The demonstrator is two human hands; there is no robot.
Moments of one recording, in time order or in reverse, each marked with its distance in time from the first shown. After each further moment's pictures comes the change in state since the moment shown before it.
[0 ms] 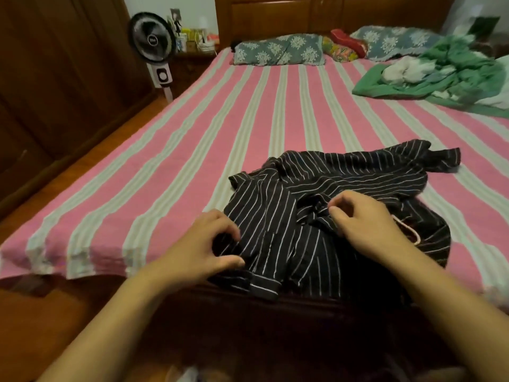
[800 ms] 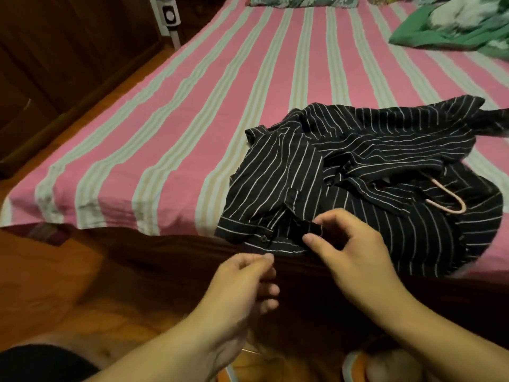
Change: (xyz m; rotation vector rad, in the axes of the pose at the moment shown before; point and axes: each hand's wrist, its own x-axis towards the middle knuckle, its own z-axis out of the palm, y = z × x) left_hand -0.068 0.071 0.090 -1.088 0.235 -1.005; right_hand -0.091 -0.020 0.074 0.328 -0.029 -0.082
